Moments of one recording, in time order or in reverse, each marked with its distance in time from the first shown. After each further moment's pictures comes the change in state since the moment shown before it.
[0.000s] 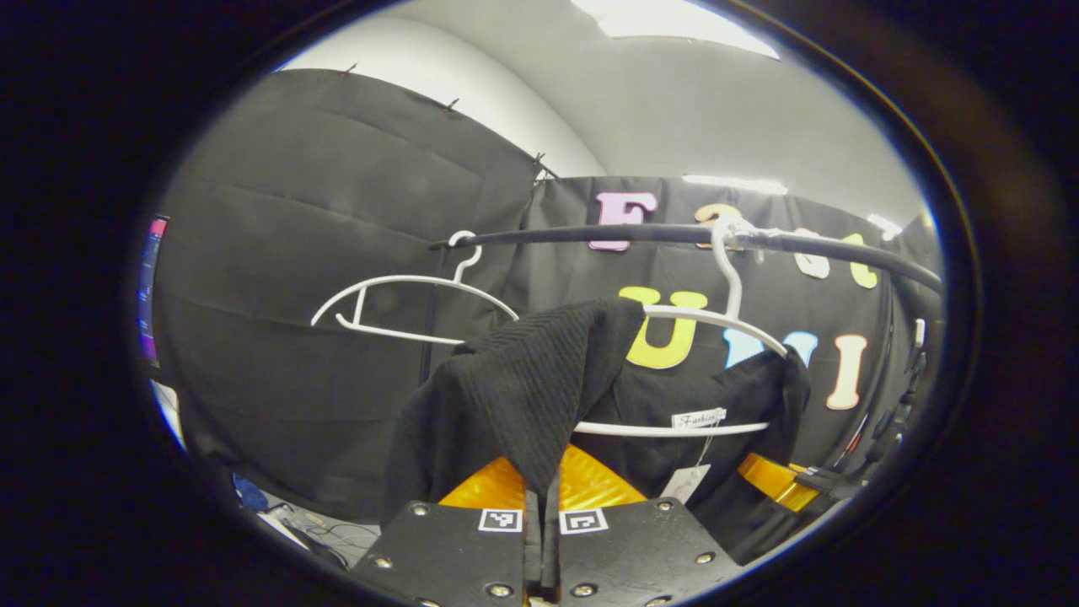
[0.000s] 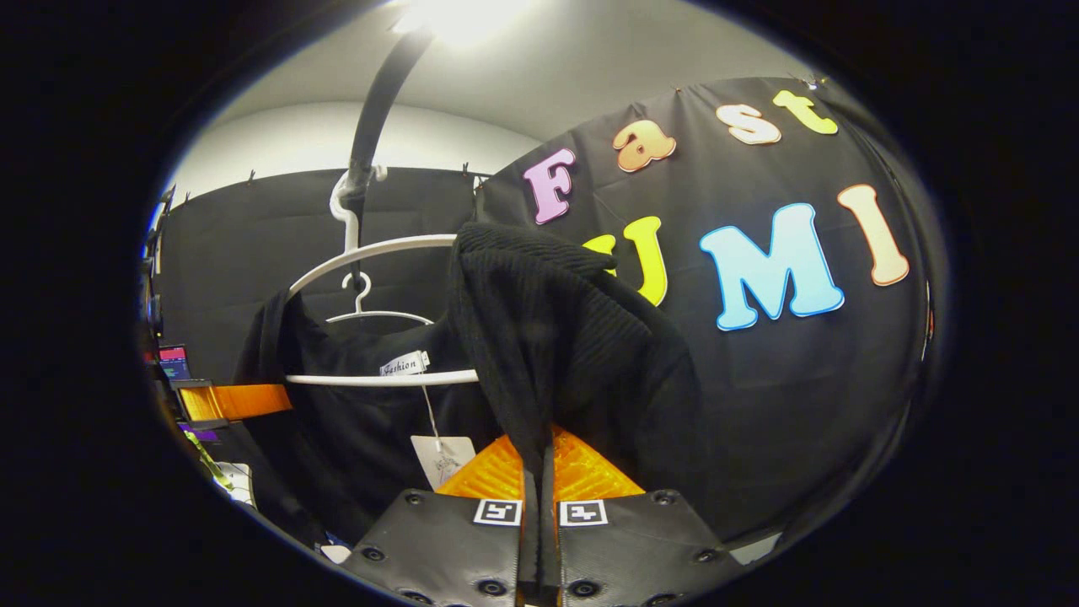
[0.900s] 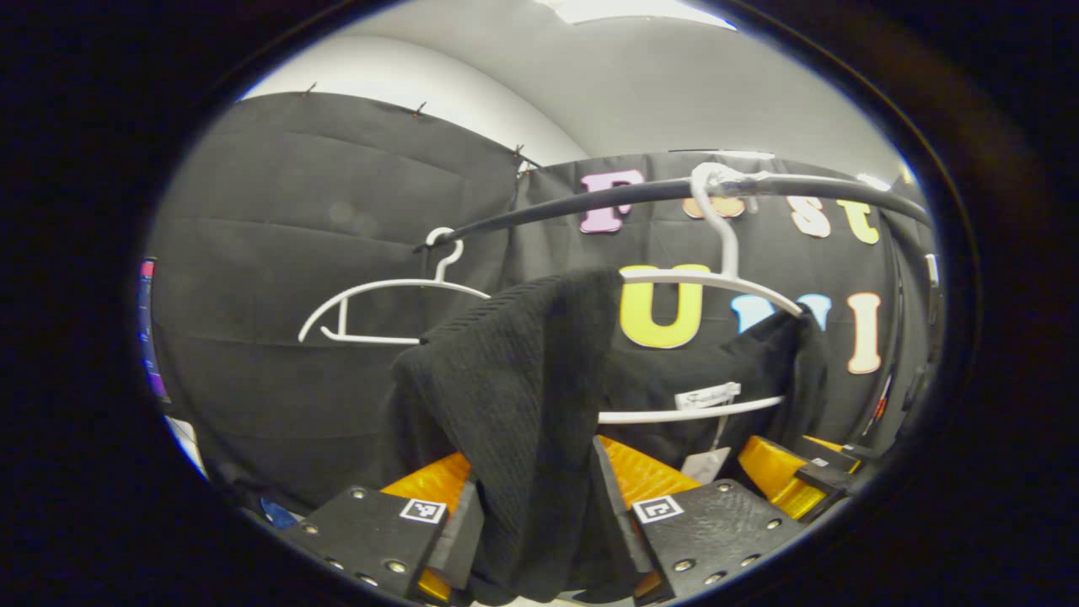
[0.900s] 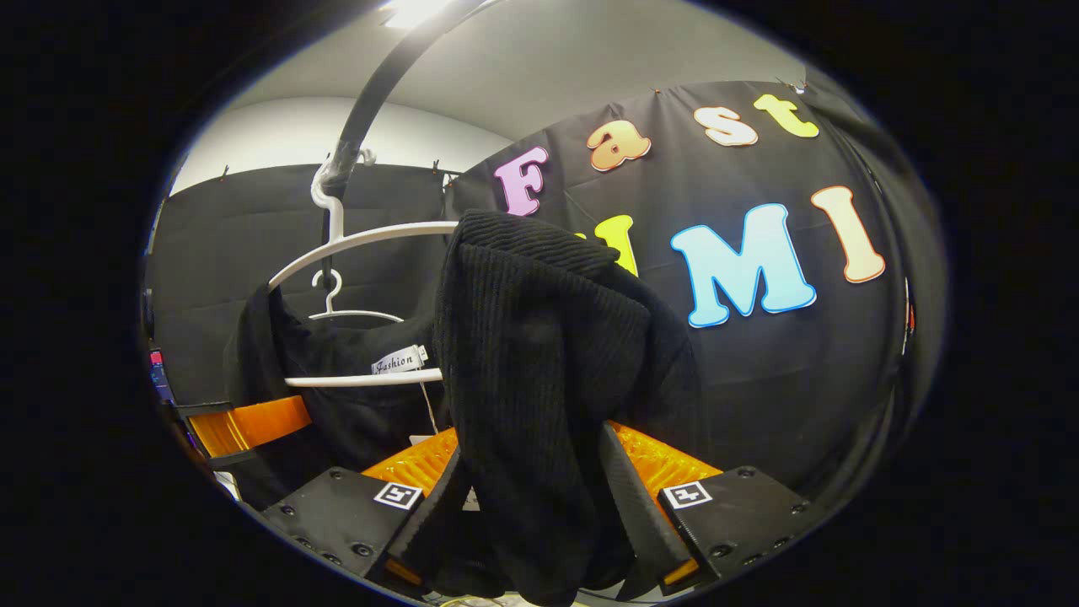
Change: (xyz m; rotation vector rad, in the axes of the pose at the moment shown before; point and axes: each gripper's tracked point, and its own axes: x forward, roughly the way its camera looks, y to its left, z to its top) left arm 0.034 -0.014 -0.024 0.152 0.037 0.037; right arm 0.006 0.017 -0.011 0.009 0.005 -0.114
